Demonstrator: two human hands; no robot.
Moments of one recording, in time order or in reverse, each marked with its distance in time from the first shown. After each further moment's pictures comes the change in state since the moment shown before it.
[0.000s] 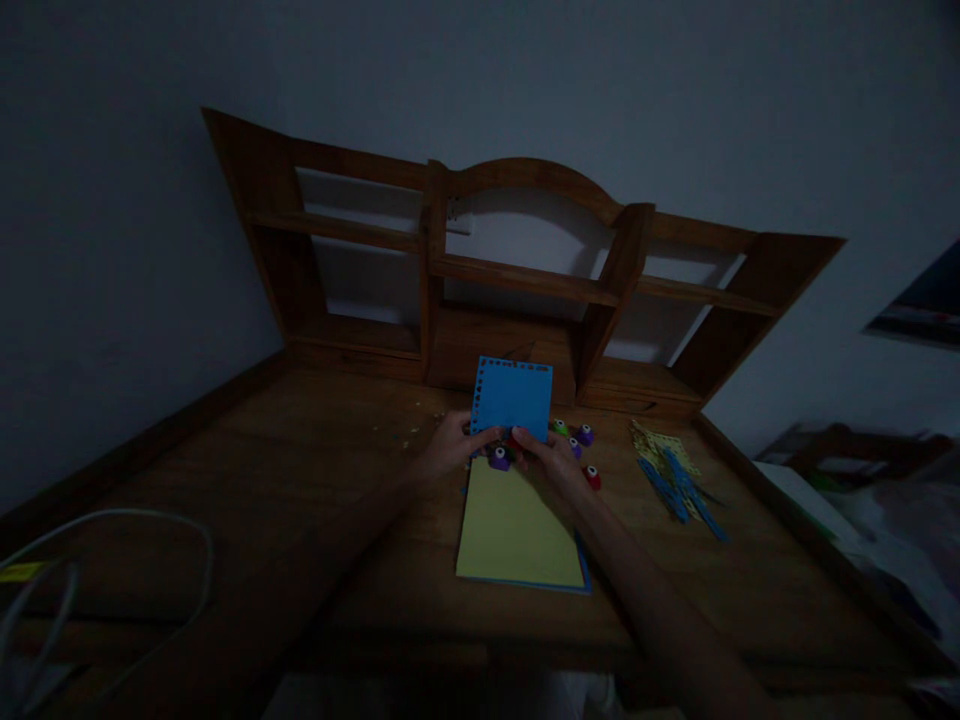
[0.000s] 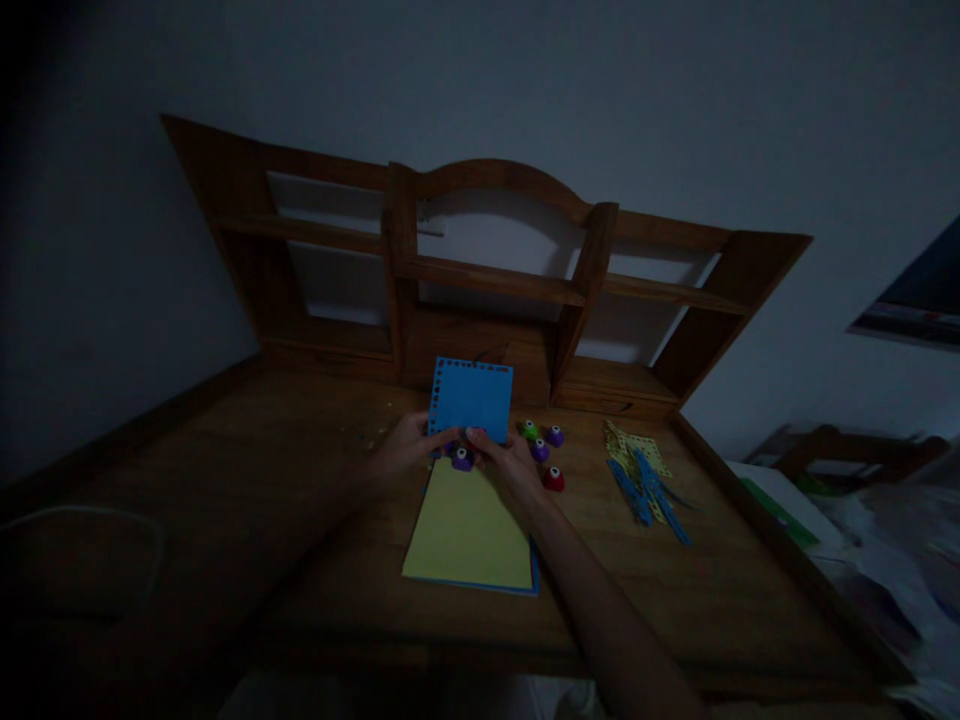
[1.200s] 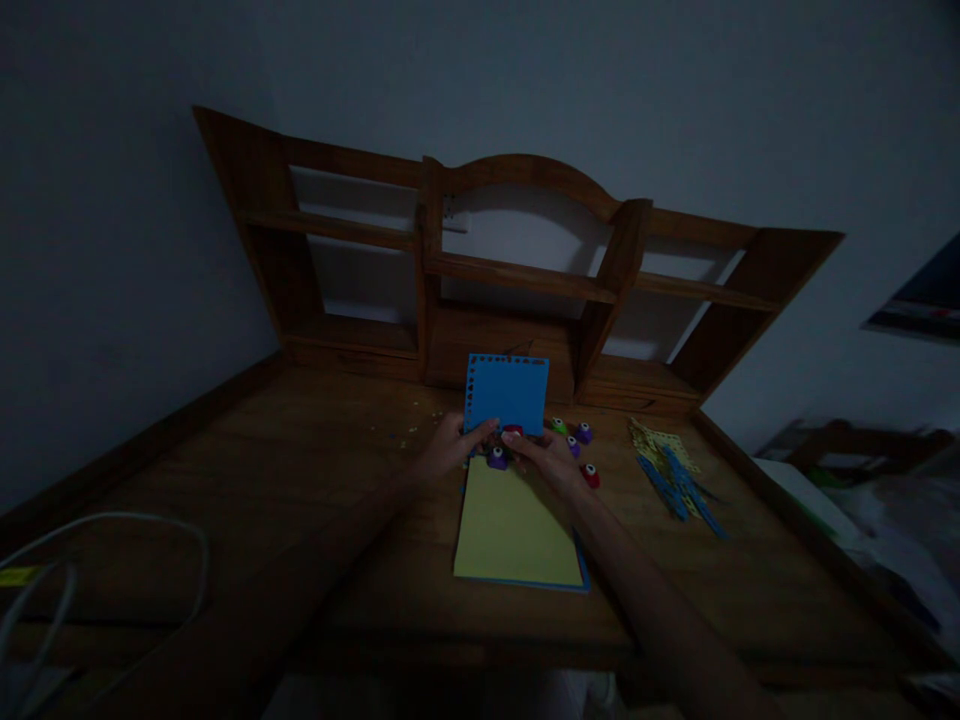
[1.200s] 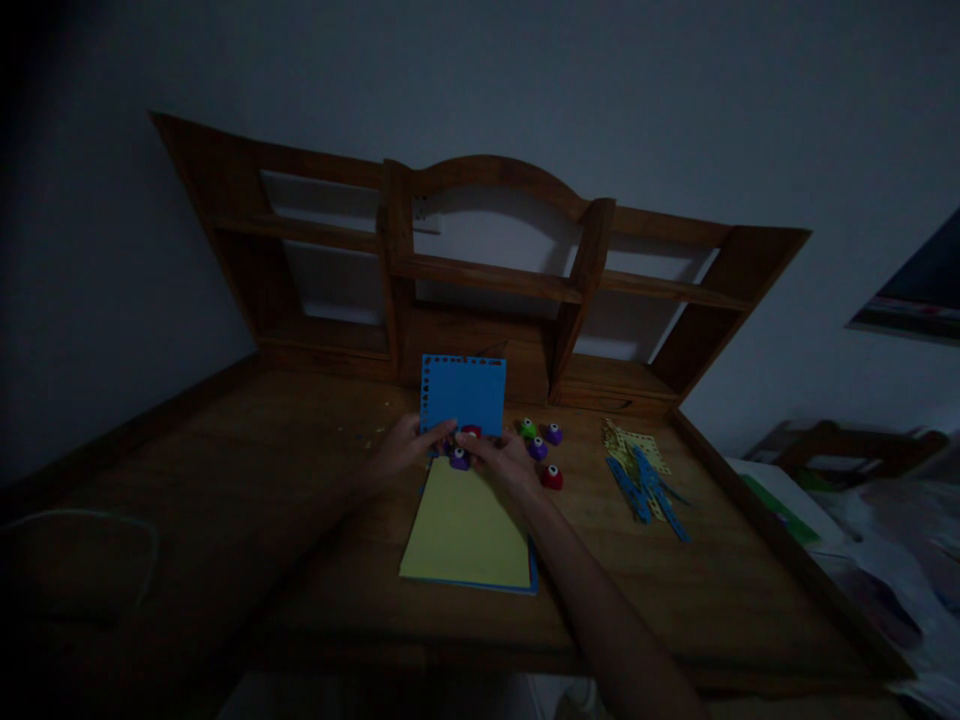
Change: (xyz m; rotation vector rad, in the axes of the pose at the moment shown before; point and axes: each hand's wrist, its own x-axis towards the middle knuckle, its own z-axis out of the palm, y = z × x) left_hand -0.001 -0.003 0.002 0.051 0.028 0.010; right_hand -0.001 -0.004 0.004 -0.052 0.024 0.055
